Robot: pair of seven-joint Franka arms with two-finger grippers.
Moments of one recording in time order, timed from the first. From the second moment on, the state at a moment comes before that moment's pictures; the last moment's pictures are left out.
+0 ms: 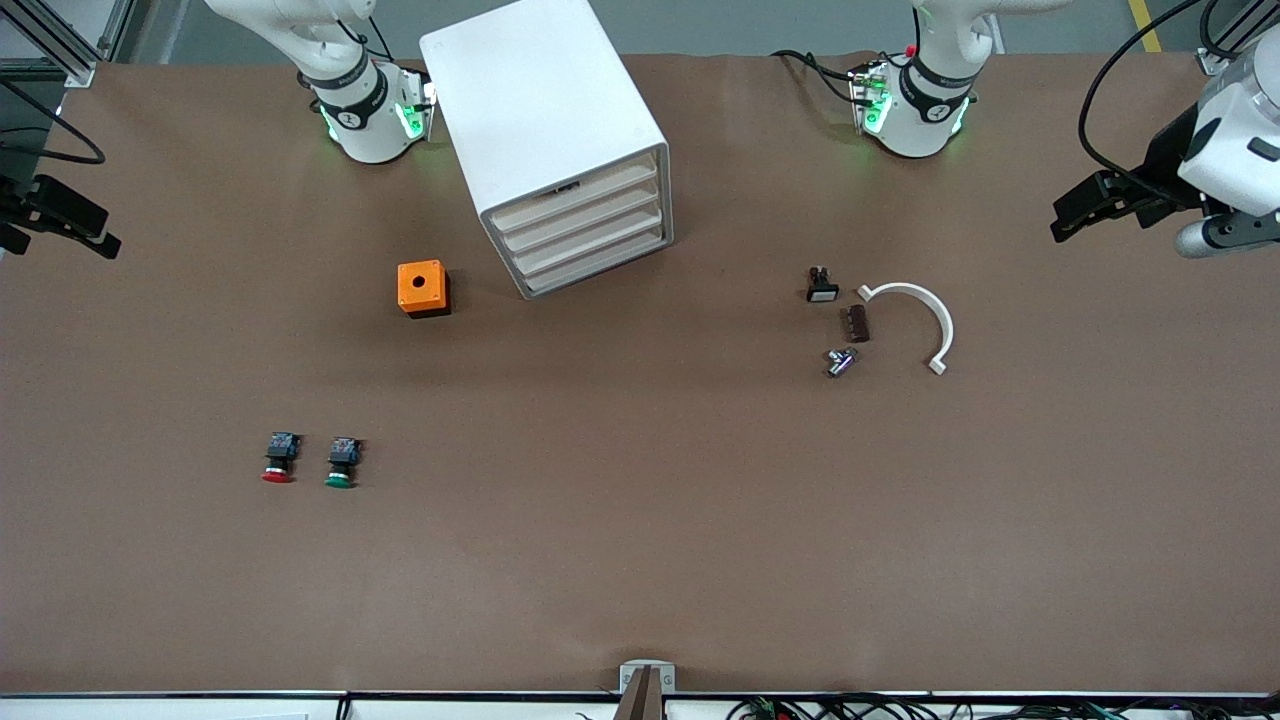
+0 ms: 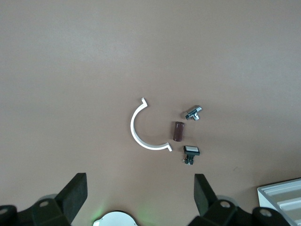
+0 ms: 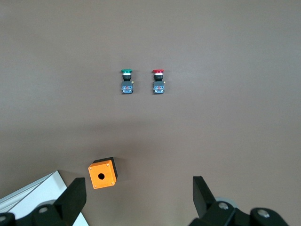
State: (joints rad) left arm -0.03 -0.10 -0.07 -1.66 -0.02 1.51 -0.26; right arm -0.04 -0.04 -0.03 -1.54 0.01 1.51 0.00
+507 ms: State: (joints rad) left arm -0.04 -0.10 -0.07 -1.68 -0.01 1.53 -0.26; right arm -0.04 -0.04 -0.03 -1.54 0.01 1.51 0.00
